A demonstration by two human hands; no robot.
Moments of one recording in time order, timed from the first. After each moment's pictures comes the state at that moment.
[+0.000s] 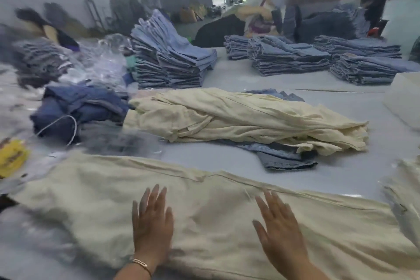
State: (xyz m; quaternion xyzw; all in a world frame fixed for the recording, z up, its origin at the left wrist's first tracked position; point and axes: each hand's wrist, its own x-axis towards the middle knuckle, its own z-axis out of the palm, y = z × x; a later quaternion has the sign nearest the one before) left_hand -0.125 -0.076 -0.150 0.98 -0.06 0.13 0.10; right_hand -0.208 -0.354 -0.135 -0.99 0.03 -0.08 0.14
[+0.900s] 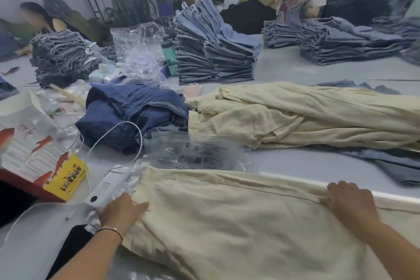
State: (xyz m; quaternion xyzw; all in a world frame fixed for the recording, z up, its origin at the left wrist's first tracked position) left_hand 0.120 0.315 -0.133 0.98 0.17 -0.13 0.04; right_hand -0.007 -0.205 -0.158 -0.97 0.21 0.06 -0.07
